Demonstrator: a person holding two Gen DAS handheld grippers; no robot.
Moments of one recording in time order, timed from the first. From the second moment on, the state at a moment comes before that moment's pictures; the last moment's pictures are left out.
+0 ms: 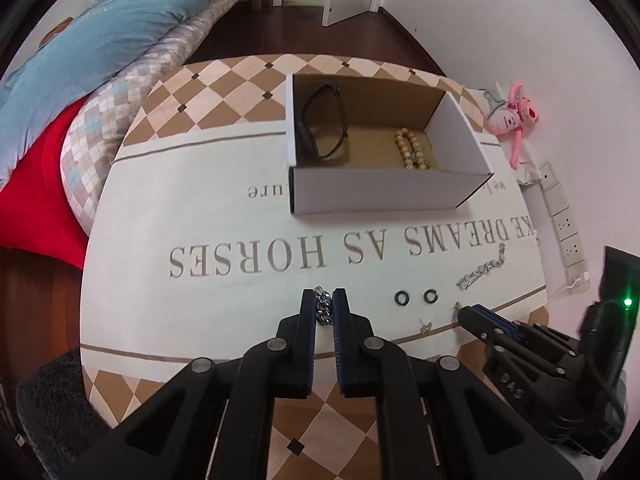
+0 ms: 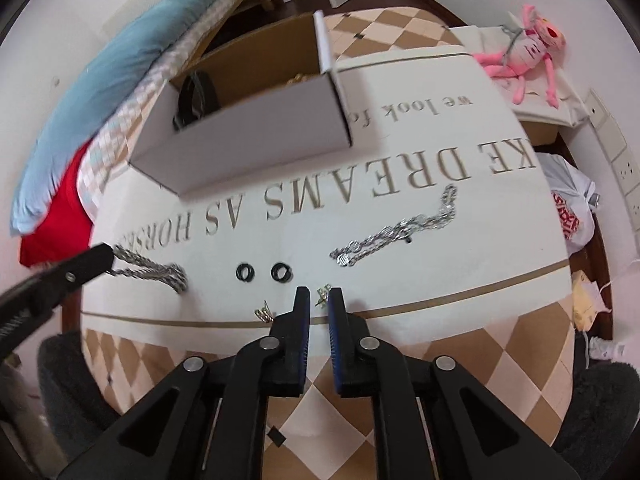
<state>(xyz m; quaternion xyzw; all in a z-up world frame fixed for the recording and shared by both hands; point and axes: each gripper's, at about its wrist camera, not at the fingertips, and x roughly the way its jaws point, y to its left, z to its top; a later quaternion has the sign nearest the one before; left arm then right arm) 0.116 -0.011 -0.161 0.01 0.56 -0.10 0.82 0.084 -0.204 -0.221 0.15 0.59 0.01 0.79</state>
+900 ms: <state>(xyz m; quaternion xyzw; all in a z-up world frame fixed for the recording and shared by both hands) 0.110 0.006 -0.177 0.00 0.58 -0.09 0.81 0.088 -0.169 -0.234 0.06 0.58 0.00 0.81</state>
